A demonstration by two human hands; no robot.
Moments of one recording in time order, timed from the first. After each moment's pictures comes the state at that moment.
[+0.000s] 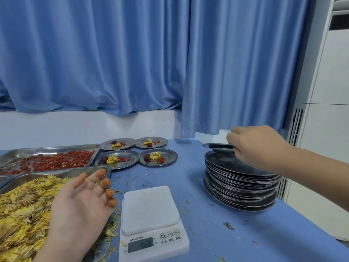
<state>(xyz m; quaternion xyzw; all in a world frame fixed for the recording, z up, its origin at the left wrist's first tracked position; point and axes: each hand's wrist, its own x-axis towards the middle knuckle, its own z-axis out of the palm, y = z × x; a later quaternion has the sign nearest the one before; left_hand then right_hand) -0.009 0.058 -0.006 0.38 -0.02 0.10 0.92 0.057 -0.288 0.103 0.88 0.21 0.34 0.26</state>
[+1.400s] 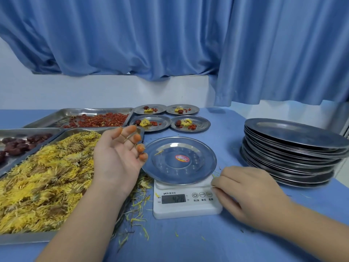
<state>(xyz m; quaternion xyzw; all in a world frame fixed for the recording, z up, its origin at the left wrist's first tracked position) -0.009 0.053 -0.007 0.41 0.03 0.19 0.89 0.008 -0.208 -0.037 0.82 0.46 0.35 -0.03</state>
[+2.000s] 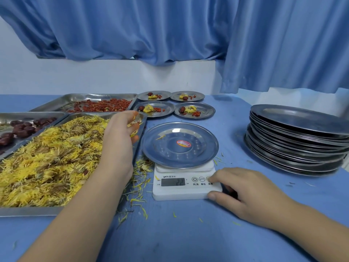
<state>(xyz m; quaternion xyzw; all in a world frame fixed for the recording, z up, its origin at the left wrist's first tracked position) 0.000 0.048 -0.017 0.57 0.12 0.31 0.75 0.005 -0.217 -0.057 0.88 0.43 0.15 -0.14</state>
